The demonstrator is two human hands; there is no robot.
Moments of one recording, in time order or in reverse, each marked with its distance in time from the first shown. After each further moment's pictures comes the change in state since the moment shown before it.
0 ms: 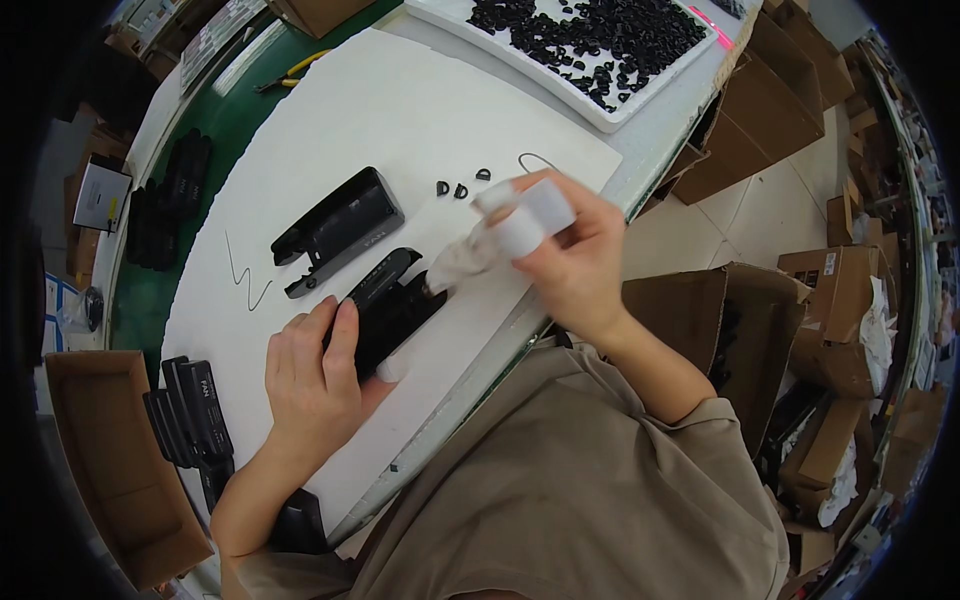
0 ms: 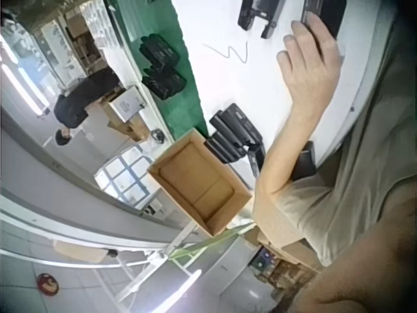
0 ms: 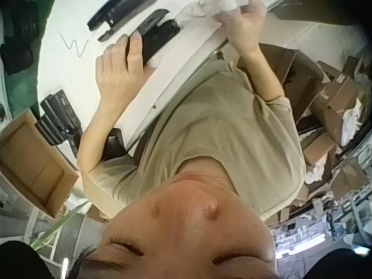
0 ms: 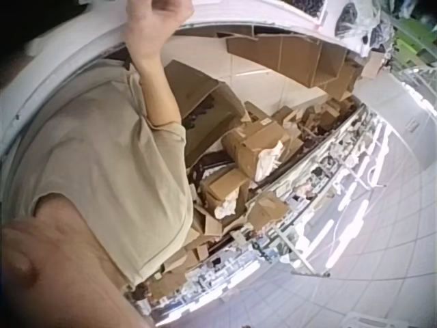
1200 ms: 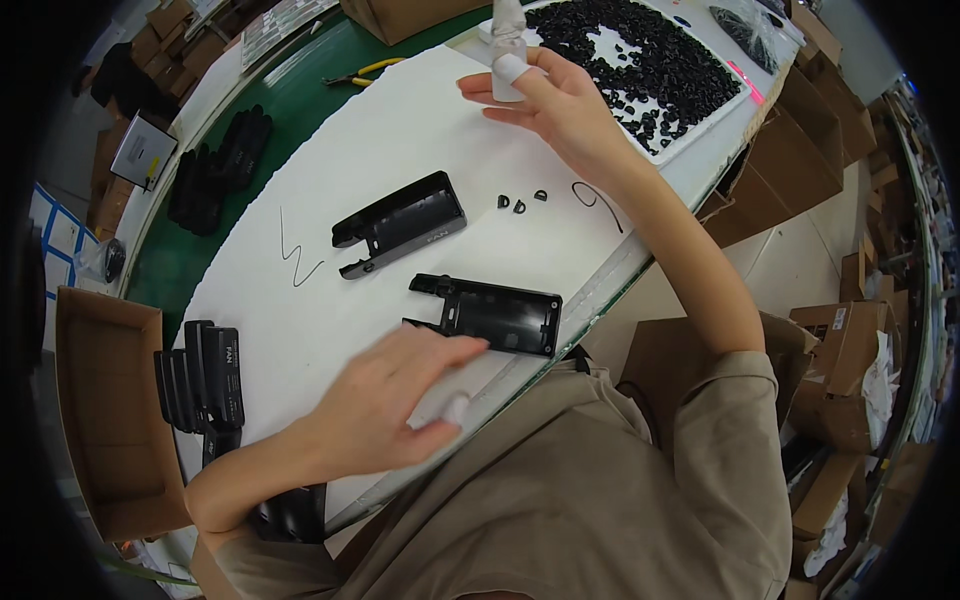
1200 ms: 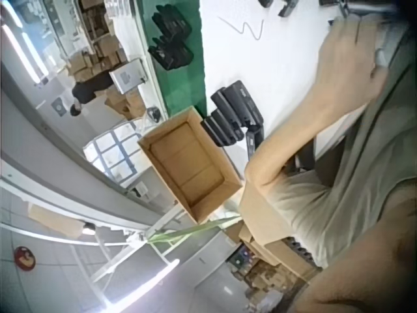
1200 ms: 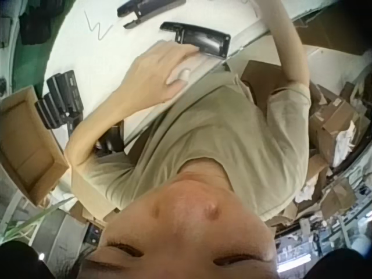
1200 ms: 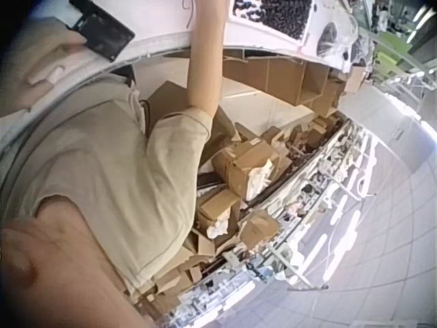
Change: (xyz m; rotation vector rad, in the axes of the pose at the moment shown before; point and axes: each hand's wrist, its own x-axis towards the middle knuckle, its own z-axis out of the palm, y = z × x) left_hand 0.019 0.012 -0.033 -0.878 -0.369 -0.152; right_hand 0.126 0.008 0.014 0.044 -0.450 0.224
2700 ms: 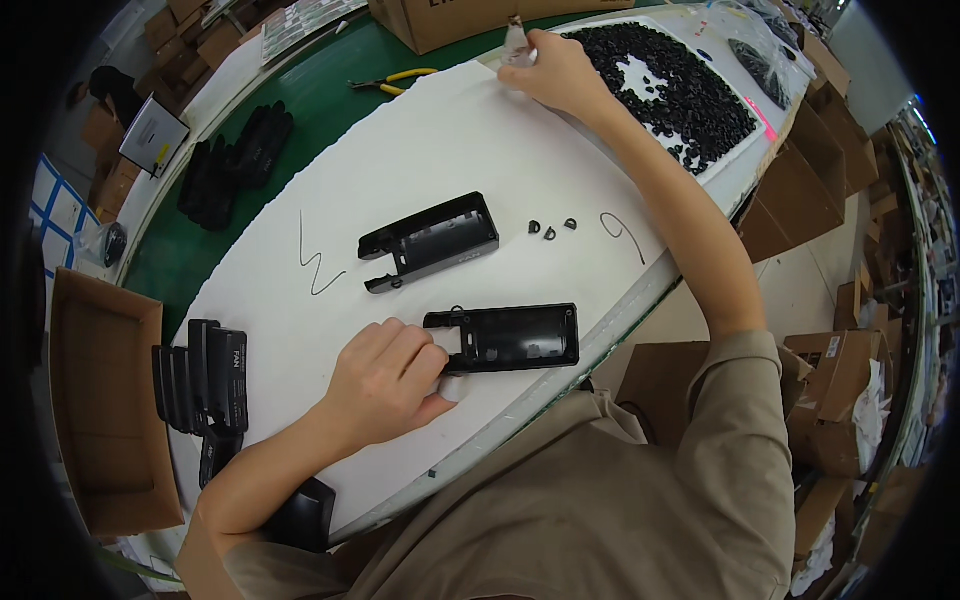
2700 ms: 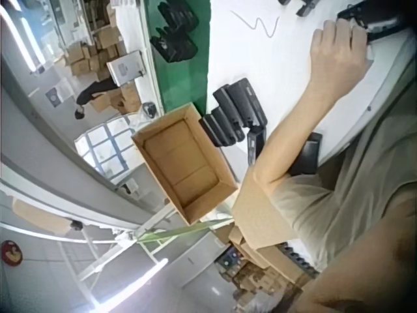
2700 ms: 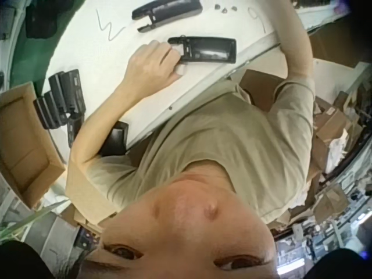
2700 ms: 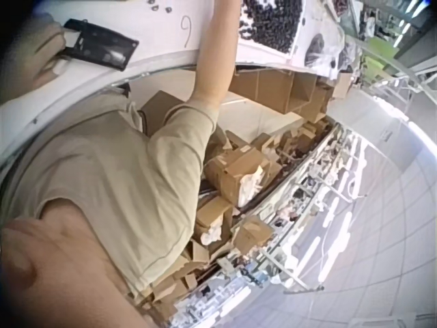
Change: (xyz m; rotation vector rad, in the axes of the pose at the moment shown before) left_hand -0.012 -0.042 0.009 0.531 0.247 0.155; right_hand 0.093 0.014 -0.026 -1.246 0.236 -0.170
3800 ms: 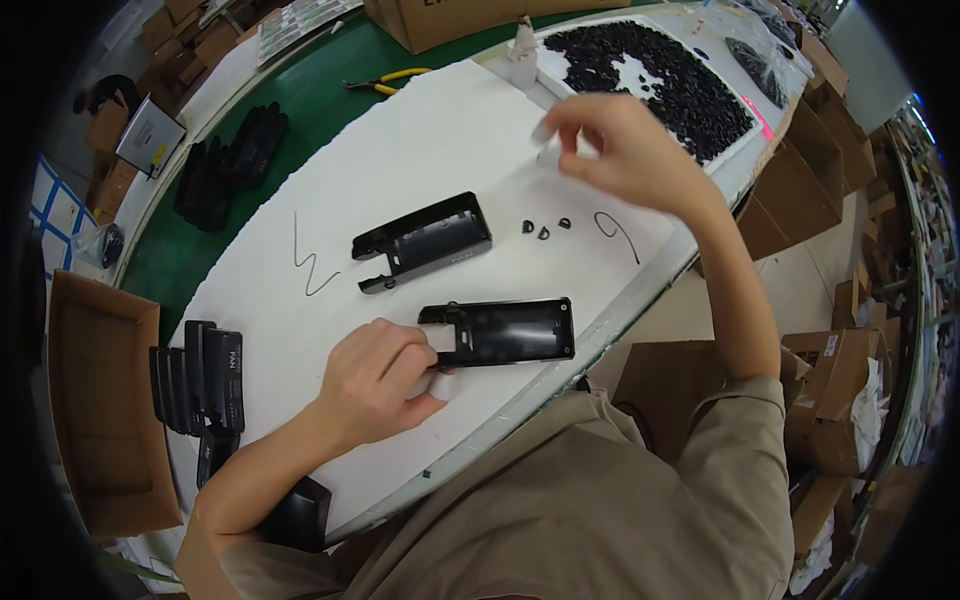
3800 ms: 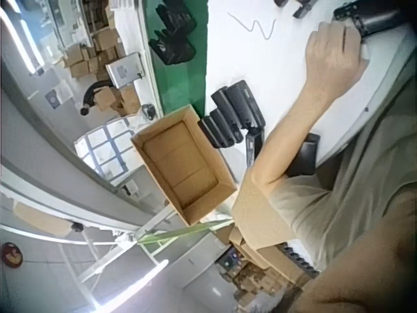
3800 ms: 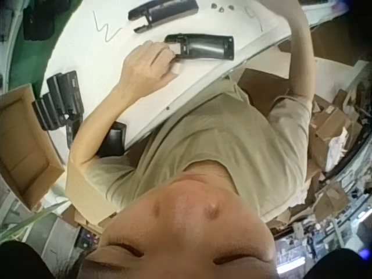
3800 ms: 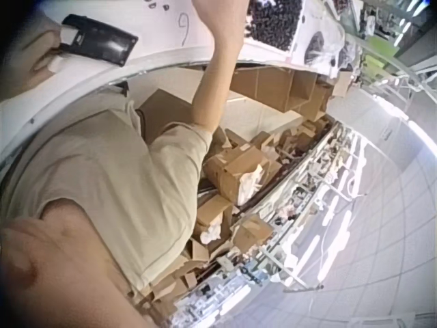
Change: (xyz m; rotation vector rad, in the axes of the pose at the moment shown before) left_hand -0.003 -0.003 0.004 -0.105 0.074 -0.006; right_hand -0.089 -0.038 -0.076 0.118 -0.308 -0.241
